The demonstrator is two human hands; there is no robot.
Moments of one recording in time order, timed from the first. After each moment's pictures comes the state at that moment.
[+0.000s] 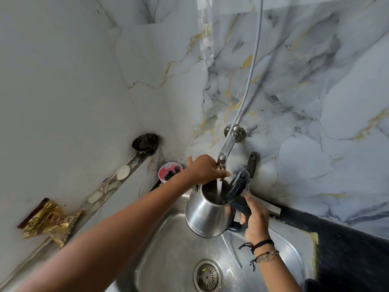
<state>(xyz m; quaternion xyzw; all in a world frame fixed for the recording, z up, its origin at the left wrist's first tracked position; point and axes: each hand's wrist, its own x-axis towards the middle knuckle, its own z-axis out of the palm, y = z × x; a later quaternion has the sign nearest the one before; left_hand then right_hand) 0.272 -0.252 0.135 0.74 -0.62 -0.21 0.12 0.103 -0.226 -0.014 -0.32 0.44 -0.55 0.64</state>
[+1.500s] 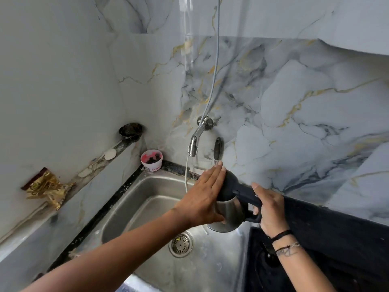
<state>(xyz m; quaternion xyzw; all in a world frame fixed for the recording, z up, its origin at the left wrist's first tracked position) 0.155 -0.064 0.129 0.54 -0.83 -0.04 0.17 -0.044 -0.121 0.081 -0.44 0.45 -0.58 0.52</state>
